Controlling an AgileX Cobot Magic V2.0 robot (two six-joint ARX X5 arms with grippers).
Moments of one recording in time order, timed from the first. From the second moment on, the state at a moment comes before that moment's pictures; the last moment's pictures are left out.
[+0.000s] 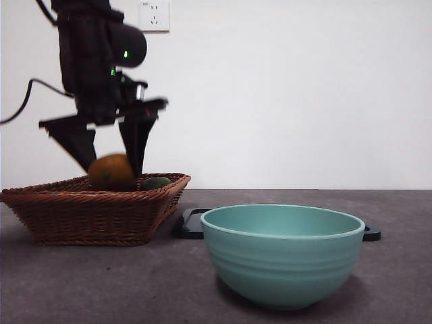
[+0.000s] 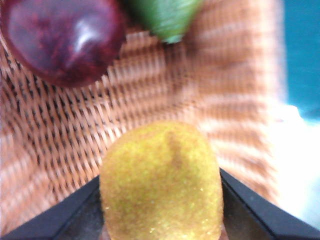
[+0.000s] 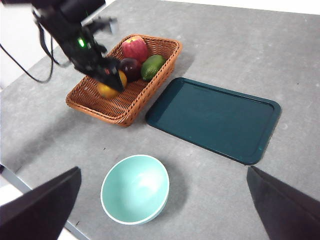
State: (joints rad) left arm -0.39 1.90 1.62 -1.05 0.11 -0.17; right arm 0.33 0.57 1.10 -1.03 -0.31 0.11
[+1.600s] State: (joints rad) left arm -1.02 1.84 1.73 -1.23 0.07 -0.28; right arm 0.33 0.57 1.10 -1.08 -0.31 0.11
